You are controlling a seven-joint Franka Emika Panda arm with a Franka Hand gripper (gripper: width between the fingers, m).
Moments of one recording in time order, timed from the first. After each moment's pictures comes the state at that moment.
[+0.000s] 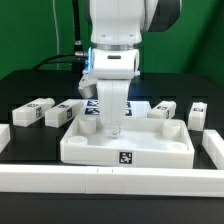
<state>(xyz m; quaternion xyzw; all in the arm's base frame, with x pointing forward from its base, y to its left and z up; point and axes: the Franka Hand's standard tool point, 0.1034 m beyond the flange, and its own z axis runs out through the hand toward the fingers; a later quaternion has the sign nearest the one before) 0.465 -0.020 0.008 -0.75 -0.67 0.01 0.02</state>
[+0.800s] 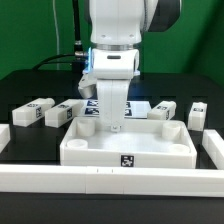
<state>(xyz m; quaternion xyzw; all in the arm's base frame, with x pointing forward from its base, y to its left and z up) 0.465 -0.020 0.008 -0.75 -0.67 0.00 0.02</state>
